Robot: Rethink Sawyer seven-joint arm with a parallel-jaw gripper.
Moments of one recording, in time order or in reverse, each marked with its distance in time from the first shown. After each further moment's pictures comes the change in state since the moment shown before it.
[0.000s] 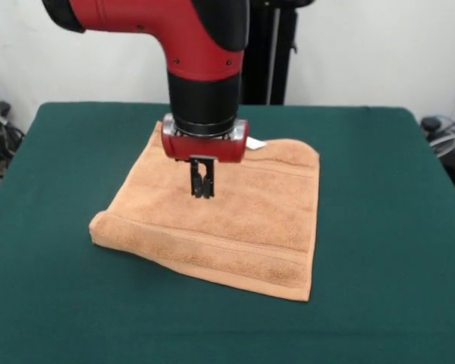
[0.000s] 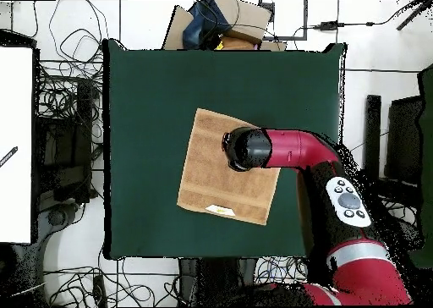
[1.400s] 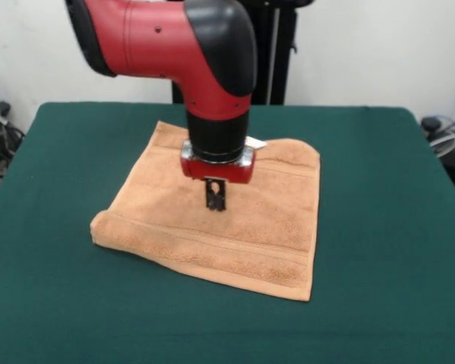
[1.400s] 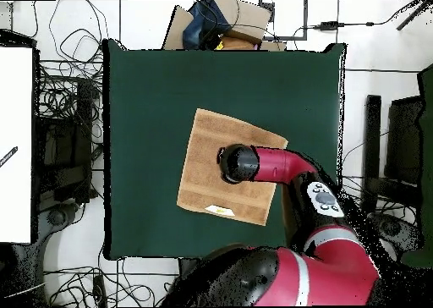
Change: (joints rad) arm 0.090 0.134 -0.138 0.033 0.107 -0.157 0.018
